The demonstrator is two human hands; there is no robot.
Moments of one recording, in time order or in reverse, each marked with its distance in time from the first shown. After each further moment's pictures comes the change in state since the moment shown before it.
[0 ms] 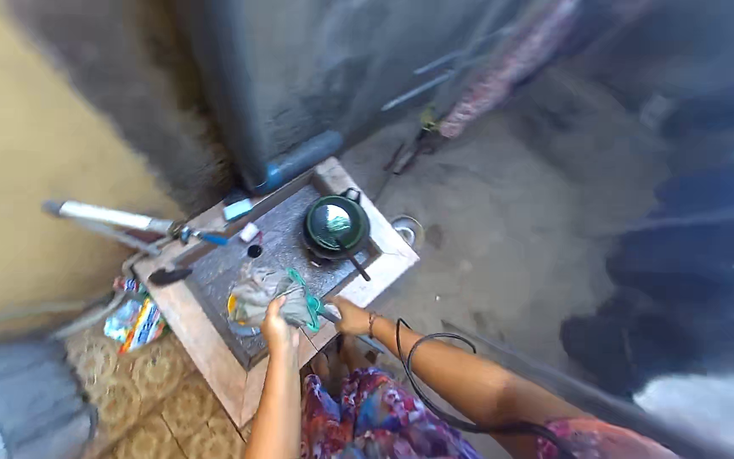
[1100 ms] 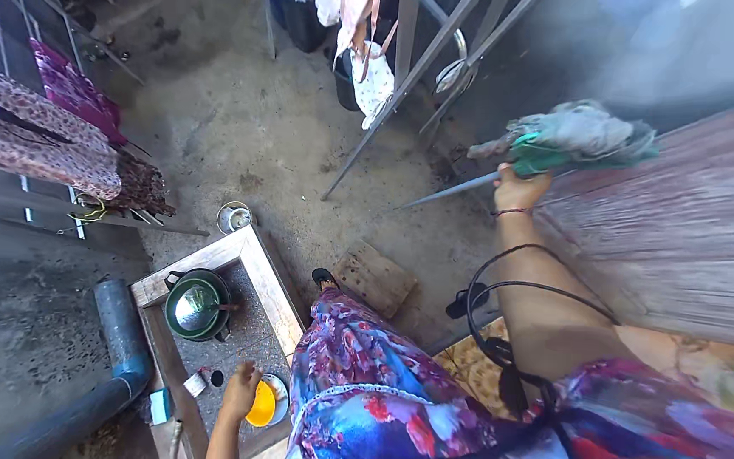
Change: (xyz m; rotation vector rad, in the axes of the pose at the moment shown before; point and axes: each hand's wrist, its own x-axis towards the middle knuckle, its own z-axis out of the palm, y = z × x) left_hand -0.063 -0.050 0.069 2.295 -1.492 0.100; right_hand -0.558 0.299 0.127 0.935 2.562 0.997
